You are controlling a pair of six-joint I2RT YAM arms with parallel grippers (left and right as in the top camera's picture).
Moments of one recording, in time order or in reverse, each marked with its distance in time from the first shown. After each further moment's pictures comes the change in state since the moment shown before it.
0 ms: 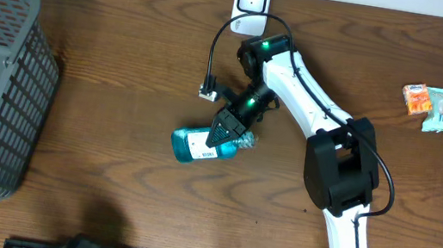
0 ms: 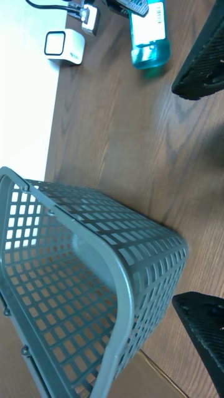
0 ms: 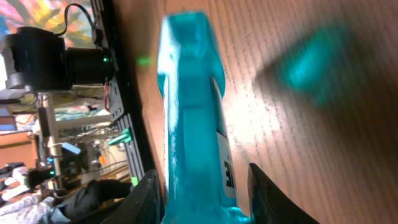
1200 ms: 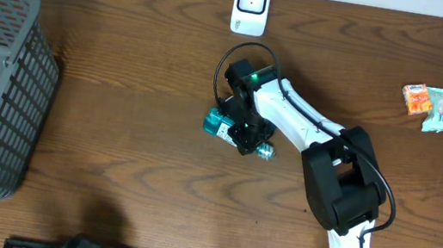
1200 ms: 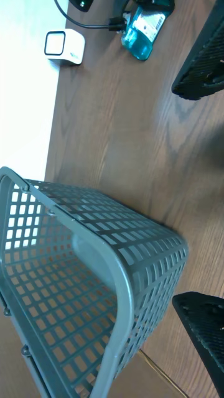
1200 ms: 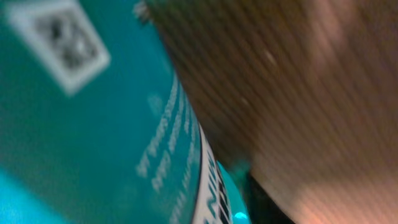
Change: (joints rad) left arm 0.000 0.000 0.000 0.000 0.000 0.000; right arm 0.078 -0.116 -0.352 0.390 0.750 0.433
